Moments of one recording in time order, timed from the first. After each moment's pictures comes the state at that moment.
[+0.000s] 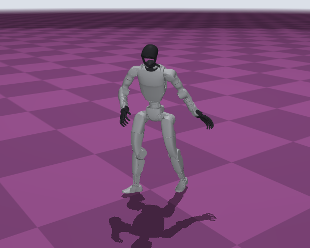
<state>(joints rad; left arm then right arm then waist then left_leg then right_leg) 0.04 0.49 0.30 1.29 -0.91 -0.24 0.30 -0.38 -0.49 0.51 0.26 -0.13 -0.19 -0.36 0.16 -0.10 0.40 0.09 0.09 0.02 0.23 -0.33 -0.17 -0.14 -0.18 -0.41 0.00 -0.12 0.18</state>
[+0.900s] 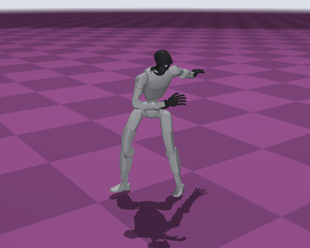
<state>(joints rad) 0.37 0.79 0.44 1.47 -0.62 -0.02 0.47 -0.89 -0.58 0.90 -0.18 -0.22 -0.21 -0.41 0.53 0.07 0.52 -0.25 0.17 -0.29 0.09 -0.14 -0.12 -0.33 -0.36 -0.68 0.28 -0.16 0.04</state>
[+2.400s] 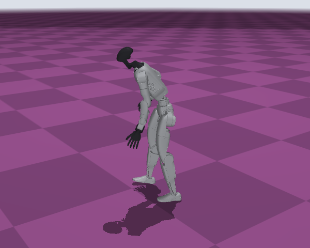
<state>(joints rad) -0.50 0.29 -0.35 1.11 -0.28 -0.16 0.59 0.22 -0.53 0.21 0.35 0.18 -0.16 -0.39 -0.20 -0.14 0.52 -0.25 0.05 0.11 0.25 -0.28 -0.12 -0.32 -0.22 -0.08 -0.04 -0.05 0.26</state>
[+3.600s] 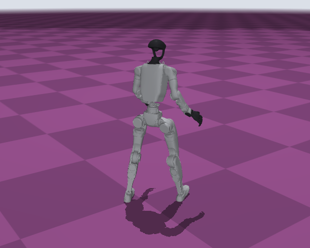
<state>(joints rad) -0.28 0.38 -0.32 0.75 -0.45 -0.16 0.37 0.07 -0.36 0.12 0.63 0.10 -0.10 -0.38 -0.16 -0.11 0.24 0.12 0.14 0.31 0.23 -0.36 -0.05 -0.10 -0.20 0.01 -0.02 -0.17 0.24</state>
